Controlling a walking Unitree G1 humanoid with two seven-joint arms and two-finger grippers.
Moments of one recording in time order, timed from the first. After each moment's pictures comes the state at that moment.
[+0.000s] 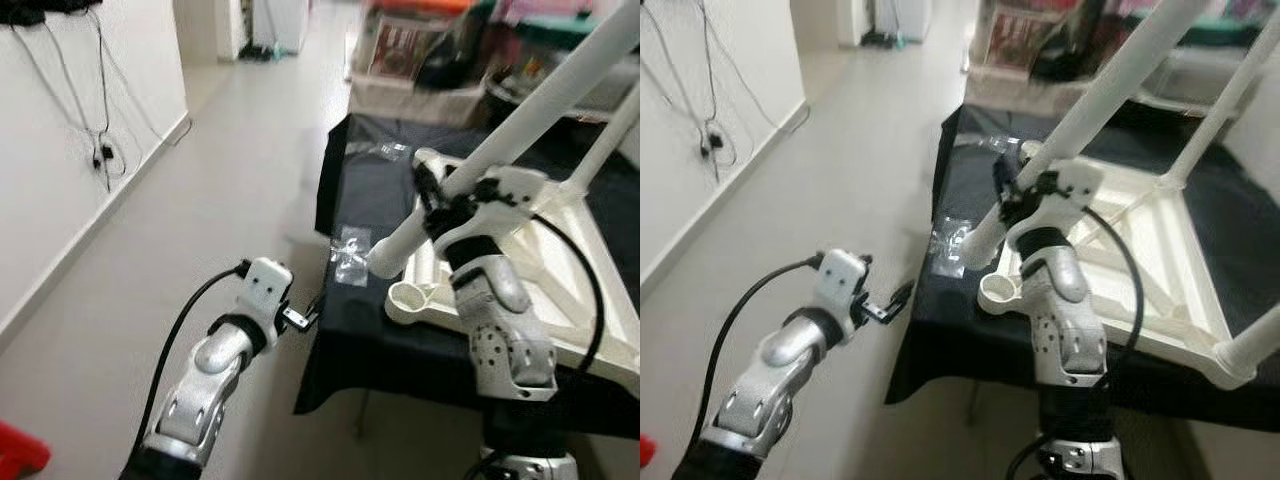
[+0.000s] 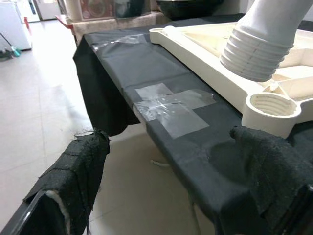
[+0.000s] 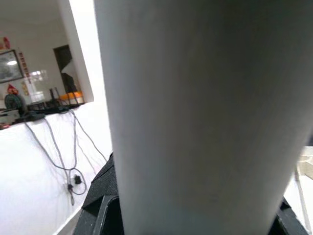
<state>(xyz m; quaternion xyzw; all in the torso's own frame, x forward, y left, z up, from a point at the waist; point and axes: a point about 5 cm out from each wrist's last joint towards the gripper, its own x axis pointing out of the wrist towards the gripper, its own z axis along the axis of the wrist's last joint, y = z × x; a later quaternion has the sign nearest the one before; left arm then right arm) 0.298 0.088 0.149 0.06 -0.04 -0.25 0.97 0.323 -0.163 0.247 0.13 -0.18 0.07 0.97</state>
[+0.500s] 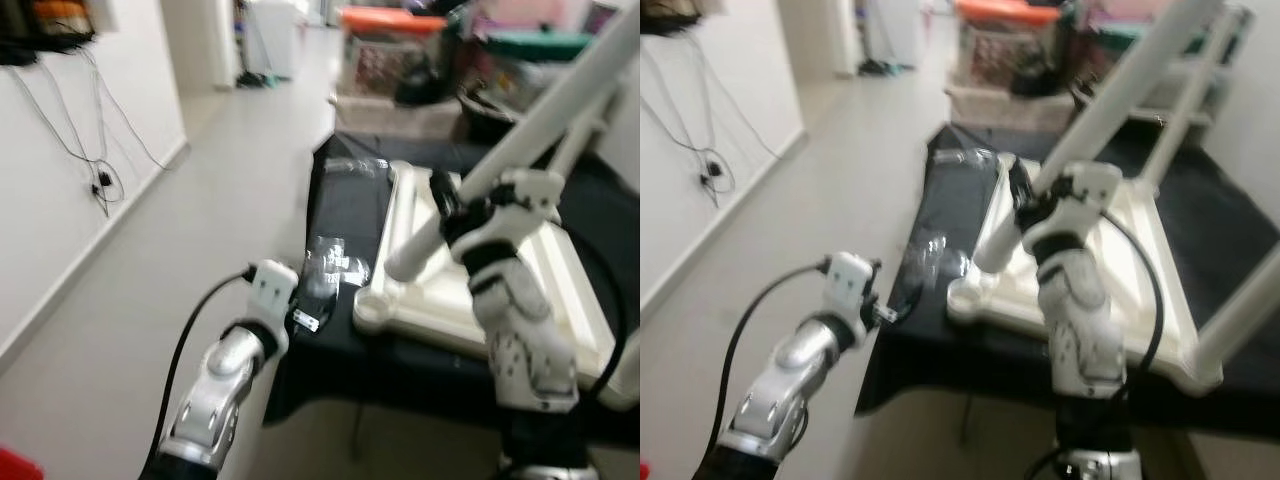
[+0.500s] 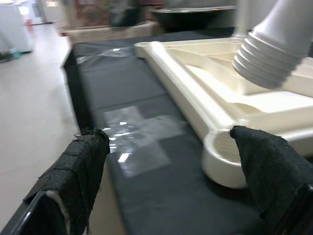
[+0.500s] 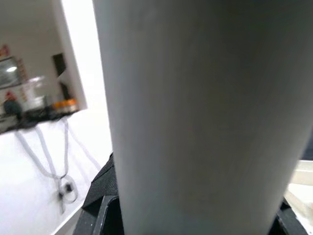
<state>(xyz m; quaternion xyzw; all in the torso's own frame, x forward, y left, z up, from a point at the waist) 0.303 0.092 0.151 0.03 -0.03 -0.23 0.97 0.319 -0.168 0.248 0.12 -0.18 0.07 0.97</state>
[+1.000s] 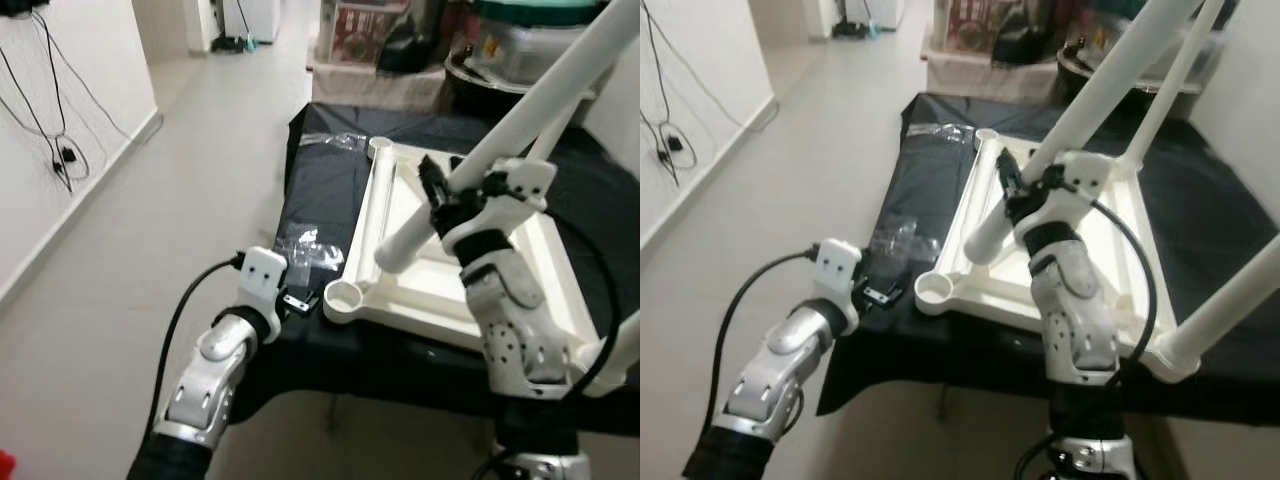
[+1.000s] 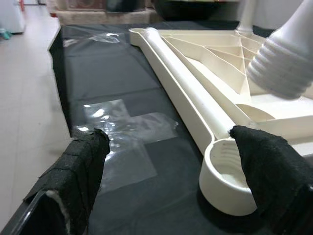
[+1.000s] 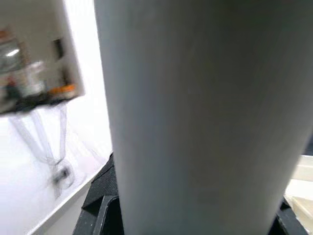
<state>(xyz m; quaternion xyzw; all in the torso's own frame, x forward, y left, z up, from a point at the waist) 0.302 0.090 0.149 0.01 -0.02 -0.23 0.97 0.325 -0.164 0.250 0.10 -0.17 0.11 0.97</state>
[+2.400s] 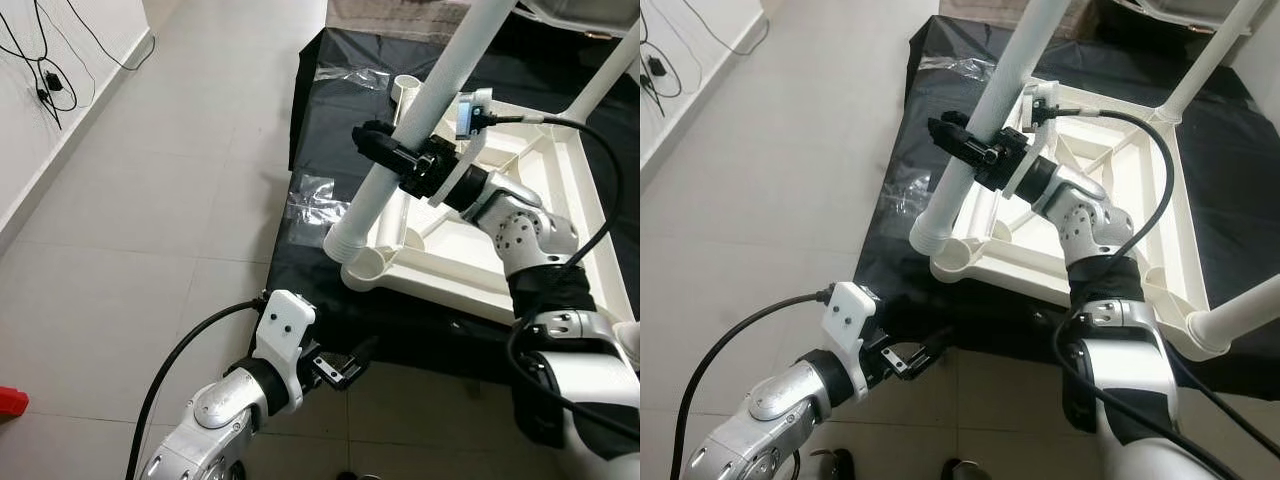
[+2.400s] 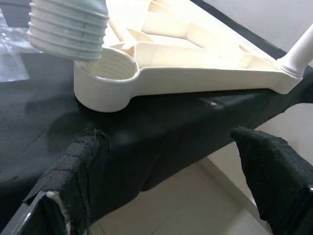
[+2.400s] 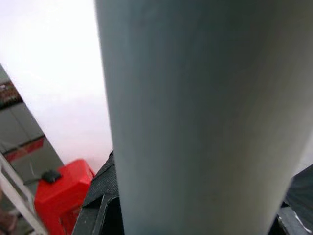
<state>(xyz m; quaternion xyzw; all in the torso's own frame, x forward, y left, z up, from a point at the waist) 0.222 0.059 0.163 -0.04 0.02 -0.37 0.93 0.378 -0.156 0.290 0.11 -0.08 0.50 0.86</state>
